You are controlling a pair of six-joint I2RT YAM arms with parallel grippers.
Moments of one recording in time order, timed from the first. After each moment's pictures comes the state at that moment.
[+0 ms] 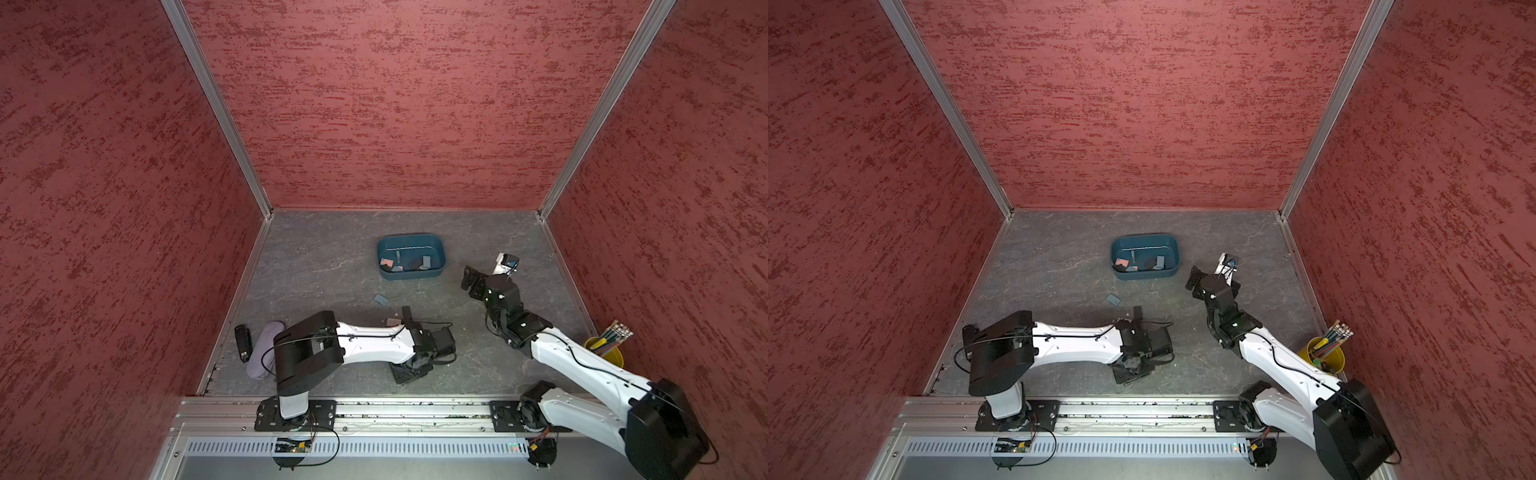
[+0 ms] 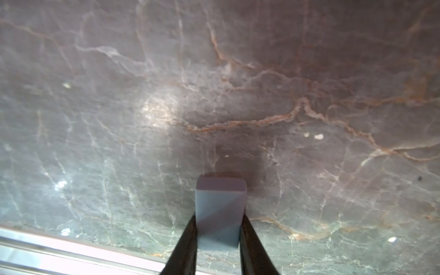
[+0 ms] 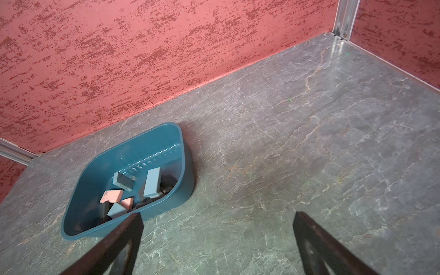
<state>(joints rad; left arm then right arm) -1.24 1.81 1.12 -0.86 0.00 -1.63 0.52 1.07 0.55 0.08 0.48 0.61</state>
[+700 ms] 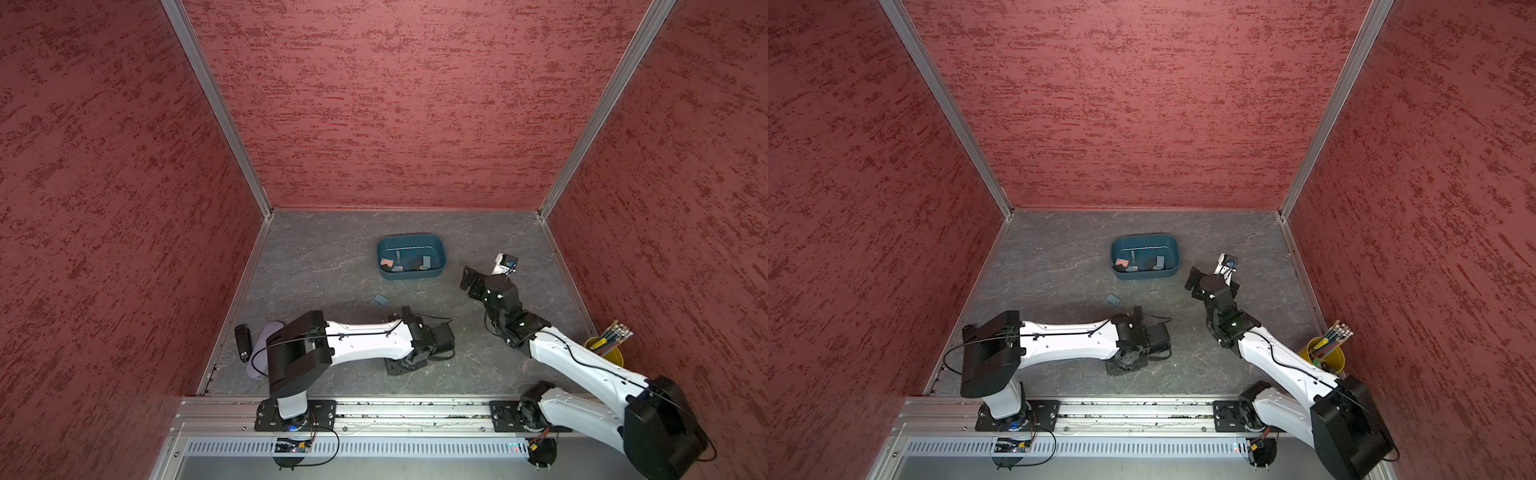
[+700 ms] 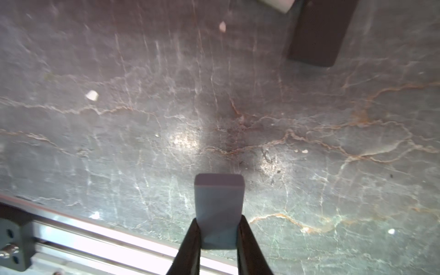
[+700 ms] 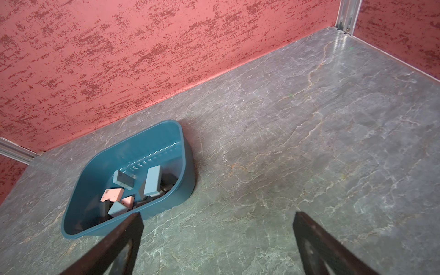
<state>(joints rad) -1.23 1.76 1.21 -1.07 -0.16 -1.50 0.52 1.09 0.55 0.09 0.47 0.62</state>
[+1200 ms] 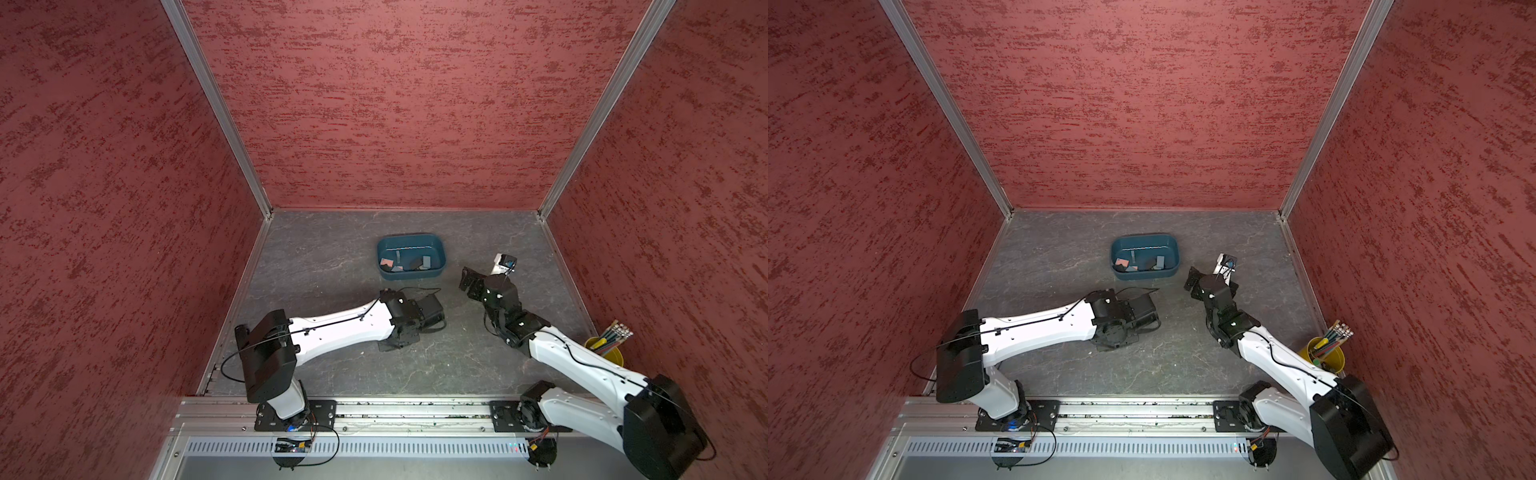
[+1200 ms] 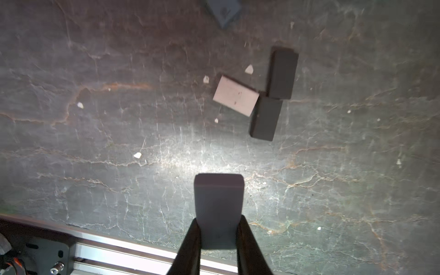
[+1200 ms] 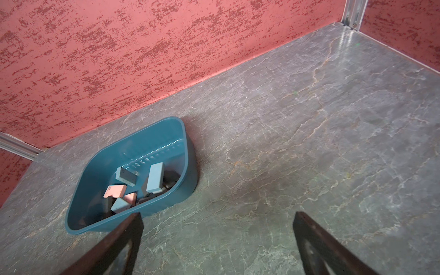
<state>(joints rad) -1.07 1.63 1.31 -1.14 -0.25 -1.33 0.52 1.10 0.55 0.09 0.45 0.62</state>
